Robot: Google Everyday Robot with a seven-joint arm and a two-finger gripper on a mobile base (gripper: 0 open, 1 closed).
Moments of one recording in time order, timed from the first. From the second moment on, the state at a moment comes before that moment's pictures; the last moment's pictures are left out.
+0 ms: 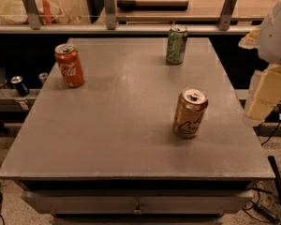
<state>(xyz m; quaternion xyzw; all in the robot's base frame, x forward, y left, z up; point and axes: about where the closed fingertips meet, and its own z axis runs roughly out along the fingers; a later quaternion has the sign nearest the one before) 0.438 -0.217 0.976 -0.60 0.78 -0.03 0.16</state>
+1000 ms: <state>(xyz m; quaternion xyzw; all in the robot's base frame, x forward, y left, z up) 0.463 -0.191 0.987 -0.62 0.76 -0.02 0.21</state>
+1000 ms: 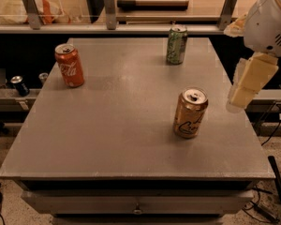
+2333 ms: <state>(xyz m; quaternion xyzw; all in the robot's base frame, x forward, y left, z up) 0.537 -0.117 0.995 -0.60 0.73 0.07 0.32</state>
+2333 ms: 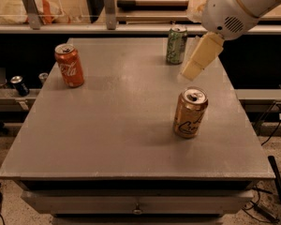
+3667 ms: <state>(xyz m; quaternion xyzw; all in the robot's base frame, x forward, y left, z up) 0.572 -0.024 0.987 -0.62 0.64 0.18 0.42</state>
